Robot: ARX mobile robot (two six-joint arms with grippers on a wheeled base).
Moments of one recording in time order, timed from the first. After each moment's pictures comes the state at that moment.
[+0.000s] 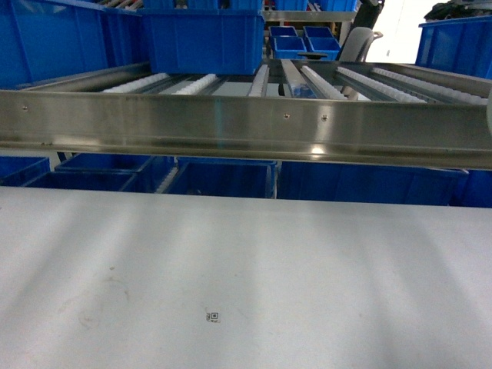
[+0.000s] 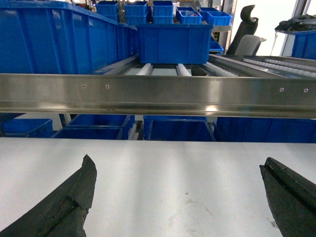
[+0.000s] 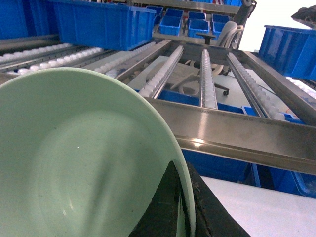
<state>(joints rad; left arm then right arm) 0.00 0.01 0.01 0.00 0.00 0.00 -0.06 1.12 0.44 0.56 -0.19 -0.09</state>
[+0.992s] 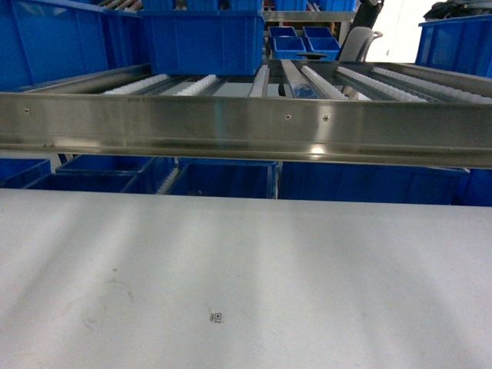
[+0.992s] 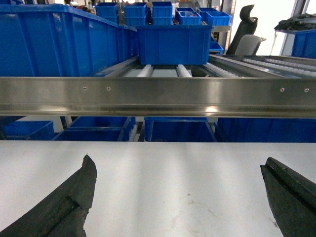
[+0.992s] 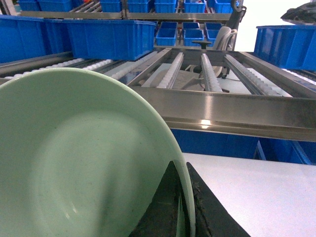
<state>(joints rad) 0.00 0.01 0.01 0.00 0.00 0.00 0.18 0.48 0.23 0.19 0.07 0.03</state>
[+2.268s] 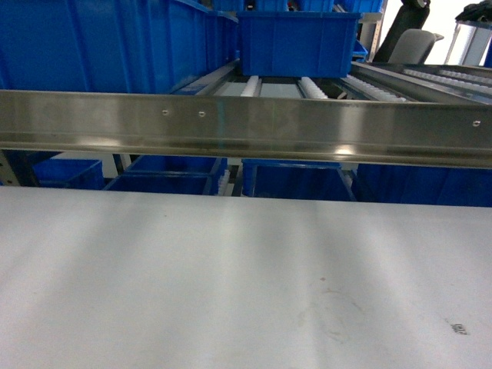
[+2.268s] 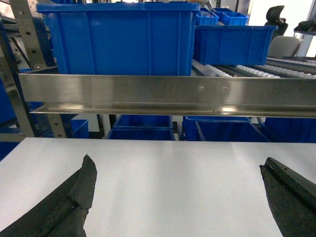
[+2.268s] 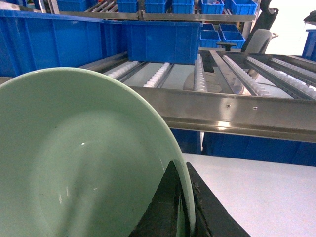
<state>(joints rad) 0.00 0.01 0.01 0.00 0.00 0.00 0.18 0.48 0.23 0.19 0.07 0.03</state>
